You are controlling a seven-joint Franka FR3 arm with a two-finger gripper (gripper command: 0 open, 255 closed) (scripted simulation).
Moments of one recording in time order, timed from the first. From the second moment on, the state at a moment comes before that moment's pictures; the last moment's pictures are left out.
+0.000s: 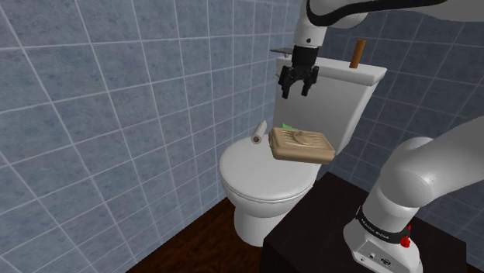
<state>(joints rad) -0.05 -0.59 -0.02 -2.29 0.06 1.71 0.17</state>
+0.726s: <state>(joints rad) -0.10 -0.16 0.01 -2.09 0.02 1.88 0.39</state>
